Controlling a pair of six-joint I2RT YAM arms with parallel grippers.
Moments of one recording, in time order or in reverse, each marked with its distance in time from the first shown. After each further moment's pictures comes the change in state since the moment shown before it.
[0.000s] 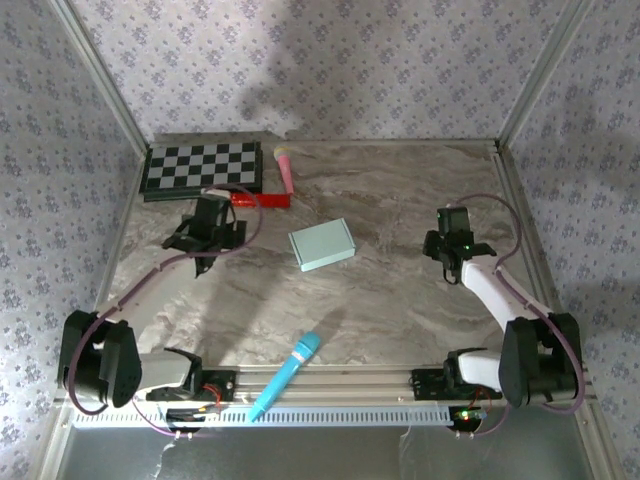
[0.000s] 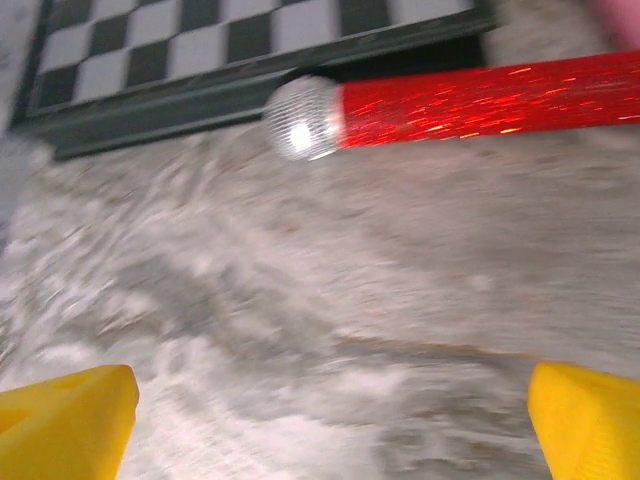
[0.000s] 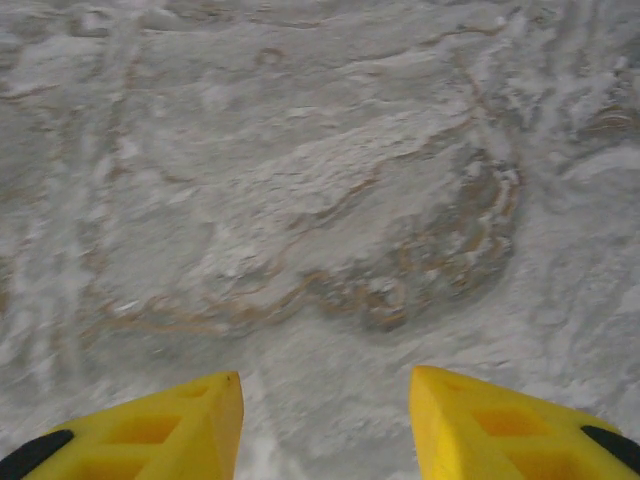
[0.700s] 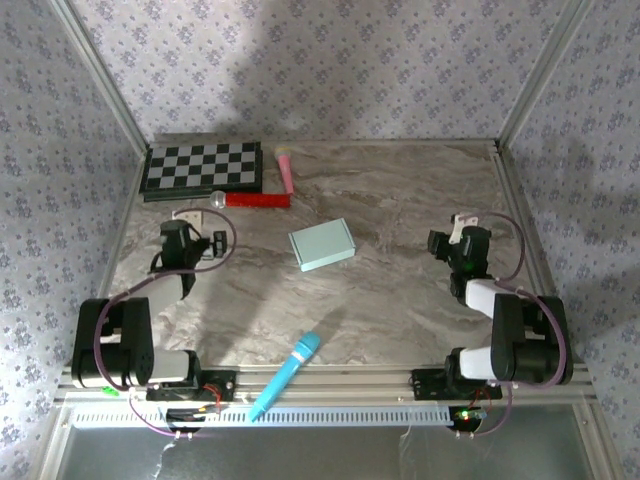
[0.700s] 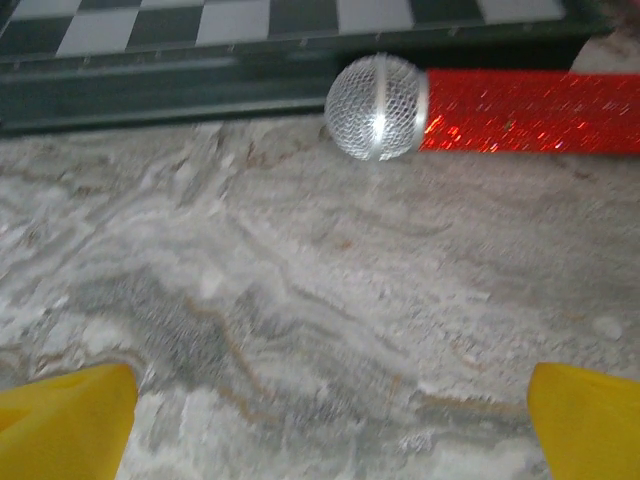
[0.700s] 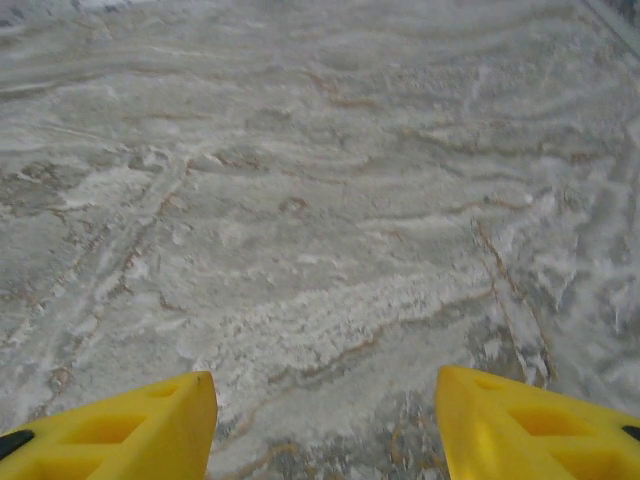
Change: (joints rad) left arm 0.313 0.085 -0.379 0.725 0.394 0.120; right arm -0.182 0.100 -0.319 0.847 -0.273 -0.258
